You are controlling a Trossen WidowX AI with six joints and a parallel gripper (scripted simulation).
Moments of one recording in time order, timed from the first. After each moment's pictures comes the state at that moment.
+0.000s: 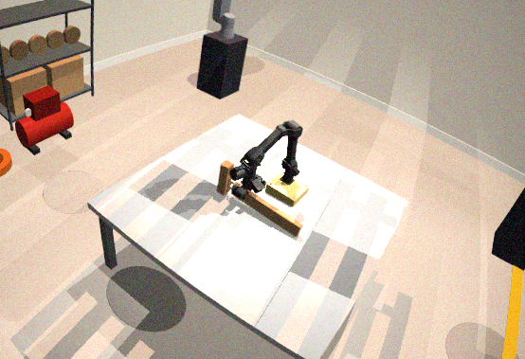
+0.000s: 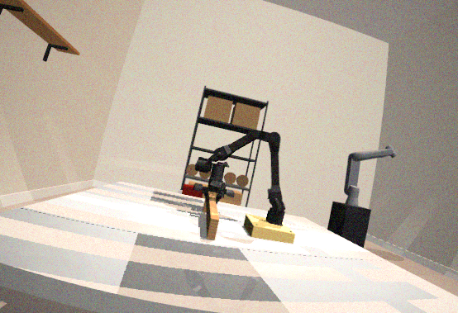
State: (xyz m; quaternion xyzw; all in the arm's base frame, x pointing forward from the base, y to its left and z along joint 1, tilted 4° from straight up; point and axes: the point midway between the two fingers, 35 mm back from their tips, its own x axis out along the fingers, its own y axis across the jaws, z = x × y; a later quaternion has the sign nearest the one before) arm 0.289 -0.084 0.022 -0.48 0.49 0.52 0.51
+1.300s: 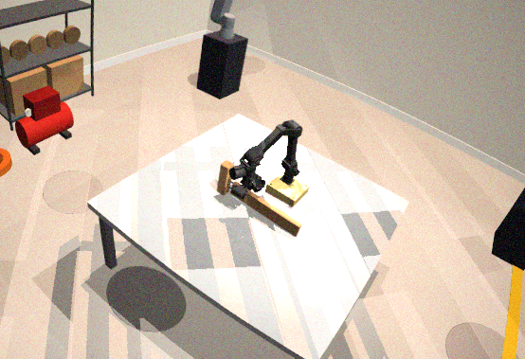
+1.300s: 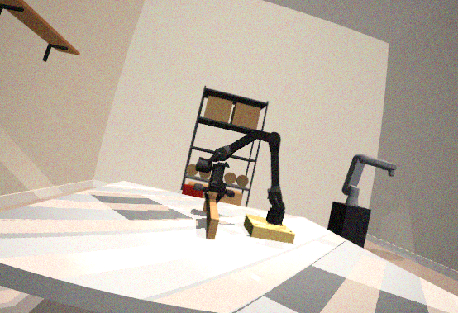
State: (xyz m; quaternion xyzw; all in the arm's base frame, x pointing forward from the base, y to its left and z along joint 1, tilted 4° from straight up) arm 0.287 -0.088 0.021 -0.48 0.49 0.52 0.51
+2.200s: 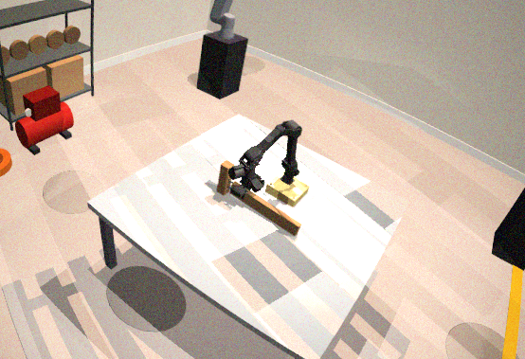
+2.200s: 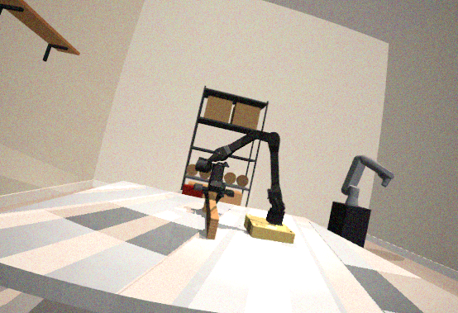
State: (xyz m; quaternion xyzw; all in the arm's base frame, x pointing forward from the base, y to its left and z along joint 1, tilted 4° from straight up) arm 0.288 -0.091 0.021 -0.48 0.49 0.52 0.51
